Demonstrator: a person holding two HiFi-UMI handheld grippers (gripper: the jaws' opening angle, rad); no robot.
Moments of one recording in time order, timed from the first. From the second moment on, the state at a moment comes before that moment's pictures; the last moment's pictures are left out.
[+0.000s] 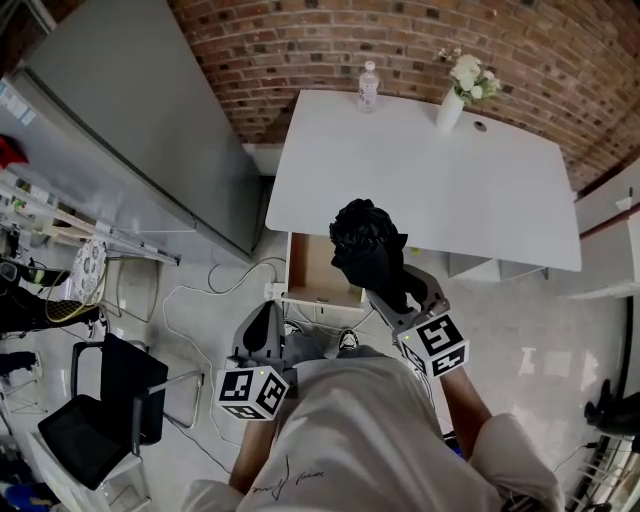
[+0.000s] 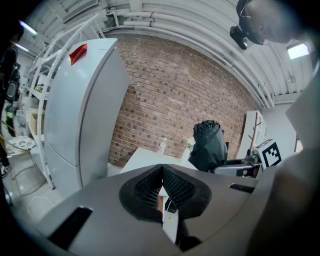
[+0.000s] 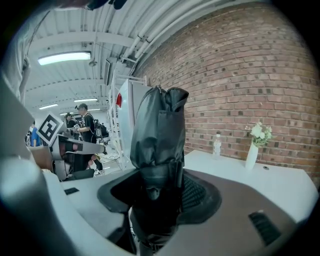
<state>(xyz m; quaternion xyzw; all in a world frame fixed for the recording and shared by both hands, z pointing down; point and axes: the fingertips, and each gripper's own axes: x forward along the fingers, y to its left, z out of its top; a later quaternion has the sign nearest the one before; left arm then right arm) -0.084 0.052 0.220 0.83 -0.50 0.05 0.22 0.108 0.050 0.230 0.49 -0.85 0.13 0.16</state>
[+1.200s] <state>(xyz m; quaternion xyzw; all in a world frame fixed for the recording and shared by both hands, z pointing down) -0.083 0.055 0.204 0.84 -0.49 0.05 0.21 0.111 0.053 0.220 0.50 -0.85 0.14 0.13</state>
